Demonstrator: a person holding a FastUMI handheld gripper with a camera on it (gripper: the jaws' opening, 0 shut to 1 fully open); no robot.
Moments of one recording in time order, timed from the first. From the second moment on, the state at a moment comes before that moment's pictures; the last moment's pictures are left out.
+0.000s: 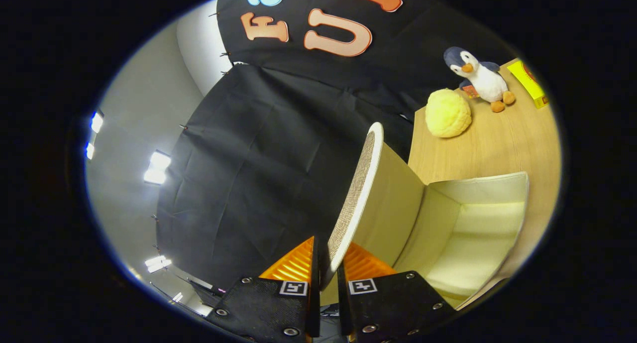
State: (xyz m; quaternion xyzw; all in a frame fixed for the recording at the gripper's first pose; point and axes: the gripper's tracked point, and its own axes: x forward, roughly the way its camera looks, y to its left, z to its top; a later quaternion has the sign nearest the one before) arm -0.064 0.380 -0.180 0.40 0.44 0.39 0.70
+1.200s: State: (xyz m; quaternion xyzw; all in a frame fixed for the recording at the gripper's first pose) arm -0.066 0.380 -0.247 0.24 0.46 0.35 0.78
